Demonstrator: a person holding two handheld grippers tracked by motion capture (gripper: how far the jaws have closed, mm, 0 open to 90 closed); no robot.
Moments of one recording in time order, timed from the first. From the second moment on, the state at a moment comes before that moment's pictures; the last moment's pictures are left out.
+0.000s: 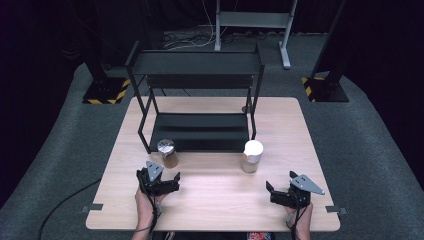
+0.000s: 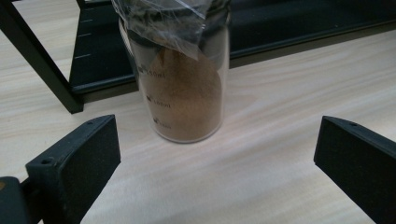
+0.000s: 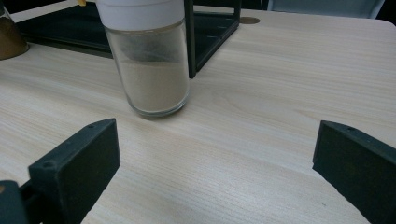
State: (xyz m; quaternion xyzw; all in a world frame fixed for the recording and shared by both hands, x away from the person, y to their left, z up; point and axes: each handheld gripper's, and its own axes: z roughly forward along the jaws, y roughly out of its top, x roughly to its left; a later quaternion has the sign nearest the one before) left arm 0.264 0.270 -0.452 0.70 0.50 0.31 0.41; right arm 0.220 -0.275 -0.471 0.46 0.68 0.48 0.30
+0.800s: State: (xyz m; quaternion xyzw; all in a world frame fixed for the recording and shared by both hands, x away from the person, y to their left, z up) left arm 0.313 0.268 -0.453 0.70 0.50 0.30 0.41; right arm 0.221 -0.273 -0.470 0.47 0.69 0.47 0.30
